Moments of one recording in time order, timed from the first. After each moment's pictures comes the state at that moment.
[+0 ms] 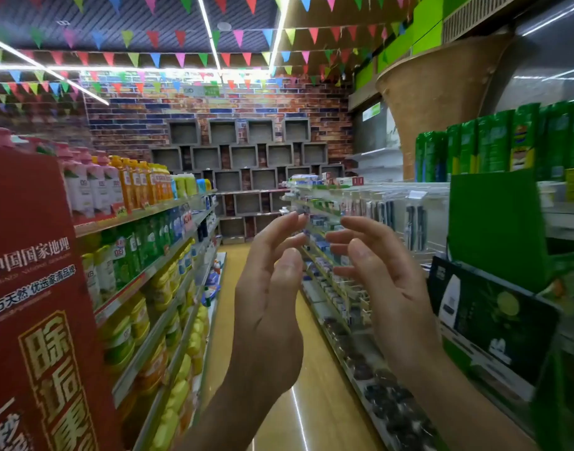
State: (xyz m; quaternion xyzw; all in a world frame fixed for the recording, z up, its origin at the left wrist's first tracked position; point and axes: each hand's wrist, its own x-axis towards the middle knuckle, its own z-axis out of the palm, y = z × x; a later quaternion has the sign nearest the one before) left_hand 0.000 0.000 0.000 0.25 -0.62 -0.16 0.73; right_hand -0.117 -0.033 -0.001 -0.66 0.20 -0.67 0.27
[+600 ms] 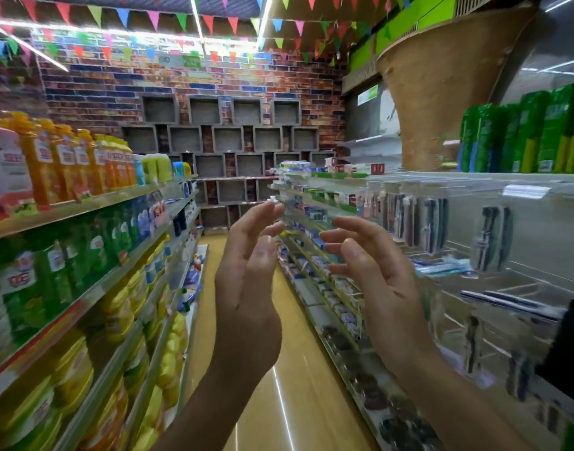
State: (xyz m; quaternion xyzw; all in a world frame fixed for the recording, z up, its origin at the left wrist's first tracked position) left_hand 0.147 -0.354 -0.012 0.24 -0.59 -0.17 0.75; right_hand 0.018 -0.372 -0.016 -0.65 0.24 -0.67 0.27
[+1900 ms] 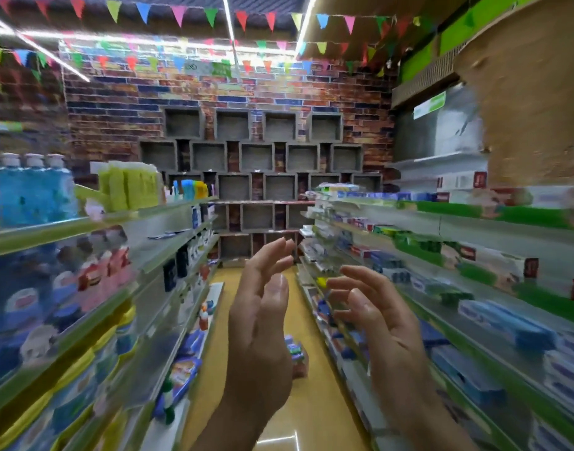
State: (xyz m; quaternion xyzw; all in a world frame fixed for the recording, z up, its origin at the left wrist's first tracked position) left_hand 0.421 -1.270 -0.031 0.27 -0.57 -0.12 0.77; right_hand 0.296 -1.298 -0.045 -0.66 0.24 -0.64 0.31
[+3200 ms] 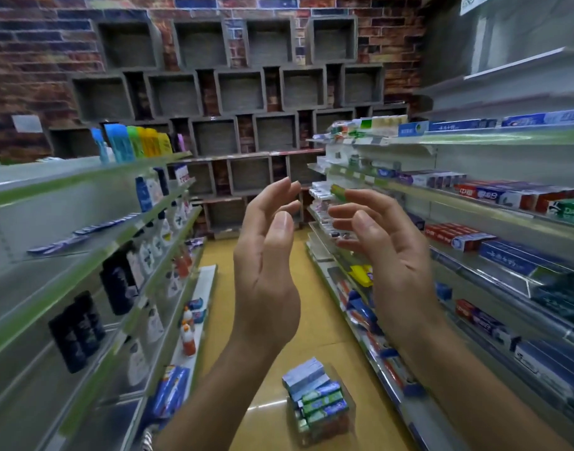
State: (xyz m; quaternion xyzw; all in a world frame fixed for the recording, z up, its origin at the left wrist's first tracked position) left_hand 0.697 -2.147 -0.042 0.25 -0.60 -0.18 0.74; right_hand 0.577 -2.169 -0.046 -0.65 0.21 -0.67 0.31
